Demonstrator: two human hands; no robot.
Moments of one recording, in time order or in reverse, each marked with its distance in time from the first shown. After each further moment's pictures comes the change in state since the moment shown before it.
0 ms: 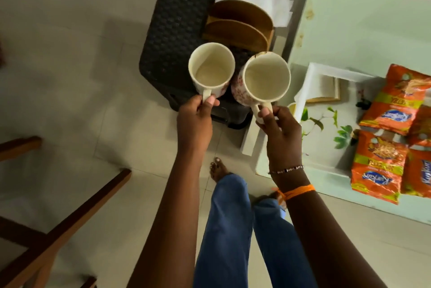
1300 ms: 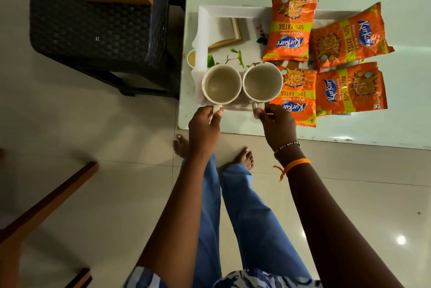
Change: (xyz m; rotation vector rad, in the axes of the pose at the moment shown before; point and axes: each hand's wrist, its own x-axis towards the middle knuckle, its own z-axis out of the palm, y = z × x) left_hand -0.151 -0.036 0.183 0.246 -0.221 0.043; right_hand -0.010 0.121 -0.213 -0.410 0.053 0.105
